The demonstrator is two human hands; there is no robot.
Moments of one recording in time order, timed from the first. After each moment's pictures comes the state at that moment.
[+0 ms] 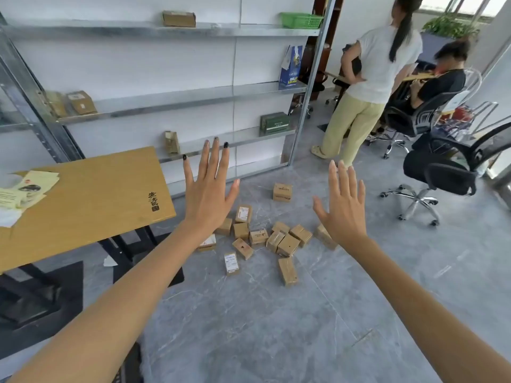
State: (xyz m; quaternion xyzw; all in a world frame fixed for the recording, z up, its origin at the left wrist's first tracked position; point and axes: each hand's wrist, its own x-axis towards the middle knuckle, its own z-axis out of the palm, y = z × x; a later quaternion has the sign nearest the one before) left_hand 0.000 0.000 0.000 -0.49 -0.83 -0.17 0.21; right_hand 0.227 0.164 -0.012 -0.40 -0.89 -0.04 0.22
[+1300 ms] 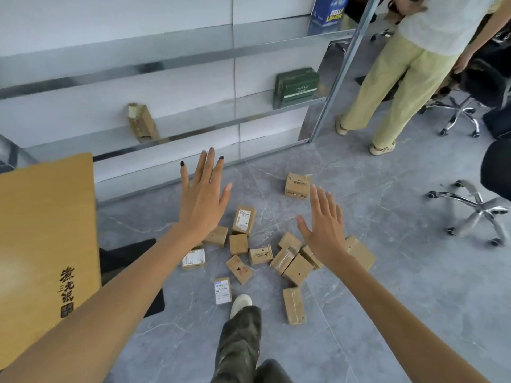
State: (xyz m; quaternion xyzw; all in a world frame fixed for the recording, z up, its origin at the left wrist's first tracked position) left_hand -0.303 0.418 -0.155 -0.47 -0.88 -0.08 0.05; right_hand -0.084 0.565 -0.187 -0.39 -0.91 0.15 0.02
